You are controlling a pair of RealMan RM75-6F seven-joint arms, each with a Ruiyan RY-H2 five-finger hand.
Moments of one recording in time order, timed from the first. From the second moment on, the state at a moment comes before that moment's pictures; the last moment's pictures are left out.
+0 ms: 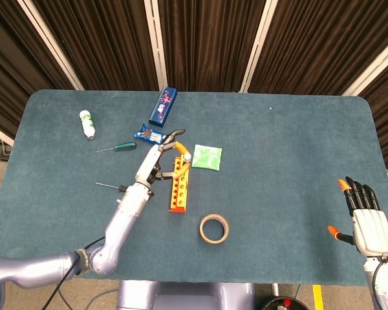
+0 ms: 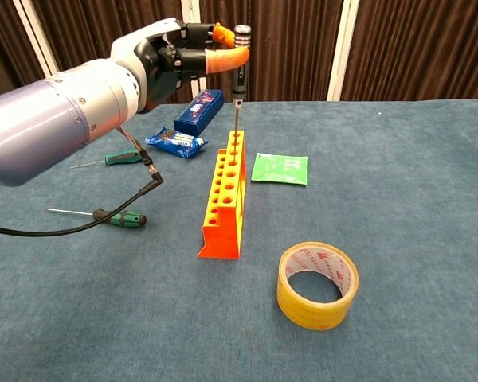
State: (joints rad) left arm -0.79 -1.75 -0.49 -1.60 1.00 0.99 -0.38; right arm 0.10 -1.17 0.08 -1.58 -1.49 1.48 0.02
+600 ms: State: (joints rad) left arm -0.78 -1.76 -0.47 -1.57 1.00 1.00 -0.38; right arm 0.10 -1.17 0.08 -1.58 -1.49 1.48 0.02
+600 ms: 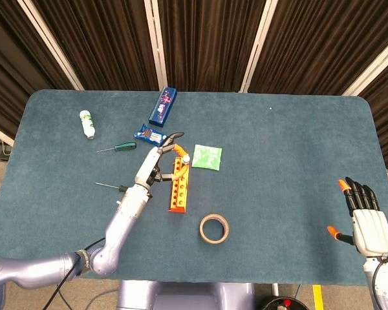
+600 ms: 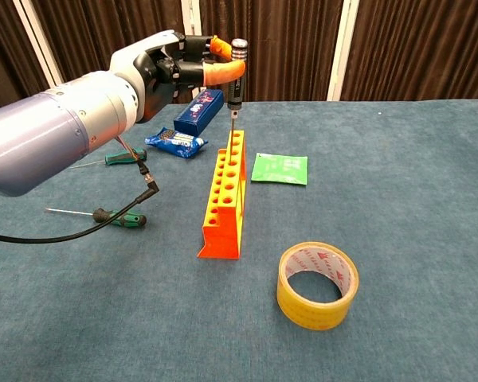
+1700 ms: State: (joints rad) left arm -0.78 -1.81 -0.41 -1.42 1.04 0.94 -0.39; right arm 0.10 -1.17 0.08 -1.59 -1.48 1.47 0.03
